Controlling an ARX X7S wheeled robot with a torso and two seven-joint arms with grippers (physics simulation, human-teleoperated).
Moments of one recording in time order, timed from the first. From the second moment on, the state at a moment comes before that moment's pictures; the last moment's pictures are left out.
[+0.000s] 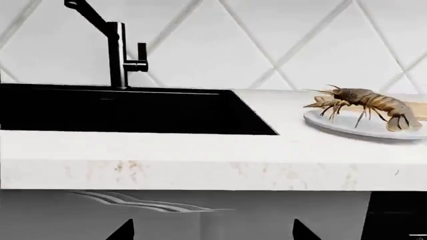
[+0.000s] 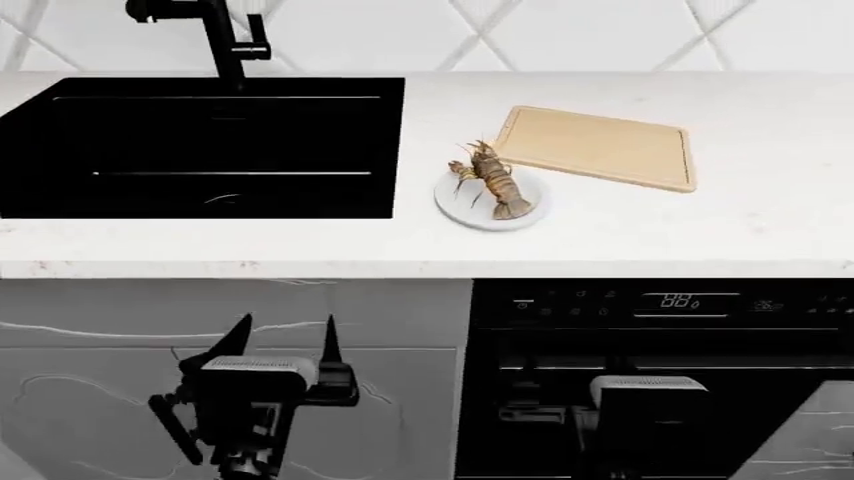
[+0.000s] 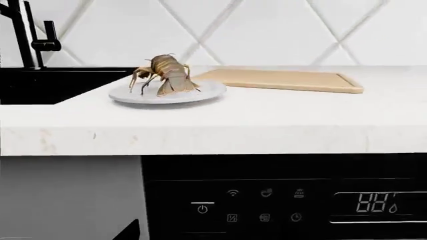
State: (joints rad) left arm -0.08 -0.09 0.08 0.11 -0.13 -0.08 -0.04; right arm 0.02 0.08 -0.07 -0.15 0.08 0.13 0.10
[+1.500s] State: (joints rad) left arm -1.01 -0.29 -0.10 0.41 -0.68 -1.46 -0.08; right arm 1.01 0.51 0.12 -0.40 1.52 1.47 0.85
